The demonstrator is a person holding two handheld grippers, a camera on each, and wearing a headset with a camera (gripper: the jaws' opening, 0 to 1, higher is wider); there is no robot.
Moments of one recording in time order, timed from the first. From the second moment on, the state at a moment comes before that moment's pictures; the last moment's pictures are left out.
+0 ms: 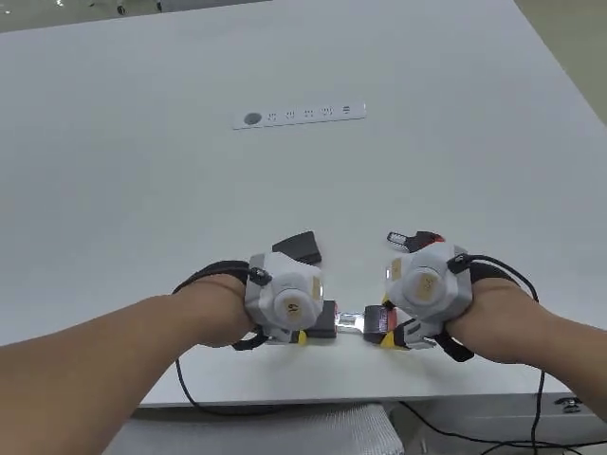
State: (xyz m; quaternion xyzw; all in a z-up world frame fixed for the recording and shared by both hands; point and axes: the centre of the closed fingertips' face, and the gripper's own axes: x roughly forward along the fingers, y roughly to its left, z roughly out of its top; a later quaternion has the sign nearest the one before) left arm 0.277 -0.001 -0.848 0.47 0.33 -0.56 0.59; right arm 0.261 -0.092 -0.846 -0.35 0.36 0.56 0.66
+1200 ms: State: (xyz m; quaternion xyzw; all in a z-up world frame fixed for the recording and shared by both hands) left arm 0.277 -0.001 -0.850 0.47 0.34 -0.56 0.59; right arm 0.266 -0.072 -0.845 -0.35 0.35 0.57 0.65
